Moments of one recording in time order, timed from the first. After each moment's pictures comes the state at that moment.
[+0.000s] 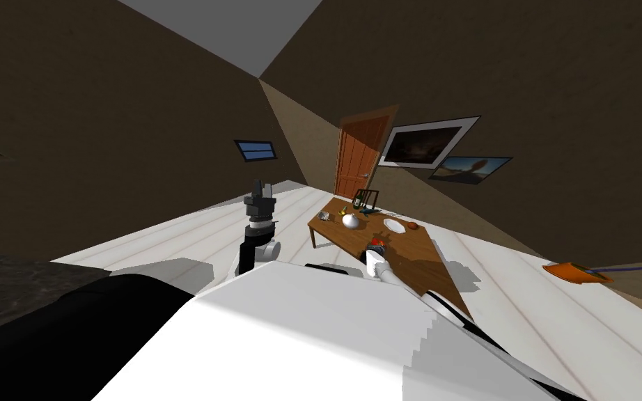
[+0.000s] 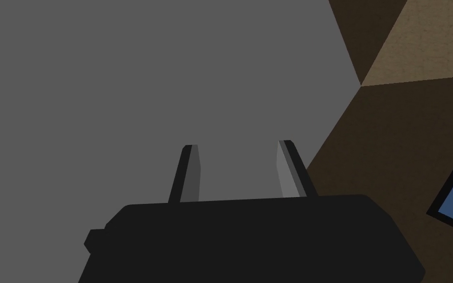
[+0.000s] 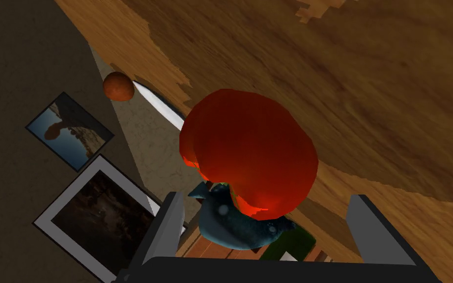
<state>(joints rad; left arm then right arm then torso) 0.45 0.04 0.04 -2.40 0.00 -0.53 -0.04 -0.23 -0.35 0.56 -0.75 0.92 0.74 0.32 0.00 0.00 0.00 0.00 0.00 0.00</state>
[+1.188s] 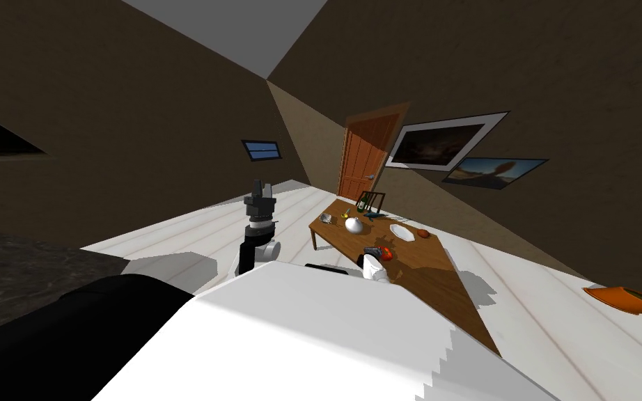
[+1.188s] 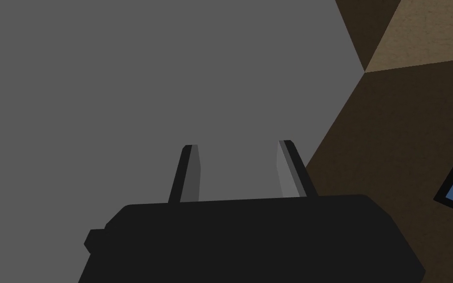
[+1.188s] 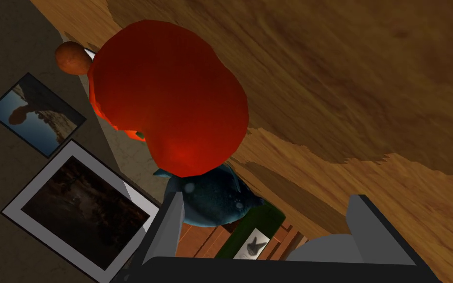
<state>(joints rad) 0.45 0.04 0.04 -2.40 0.00 -0.53 -0.04 -0.10 -0.21 0.29 -0.83 1.20 0.65 0.39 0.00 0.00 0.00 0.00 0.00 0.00</state>
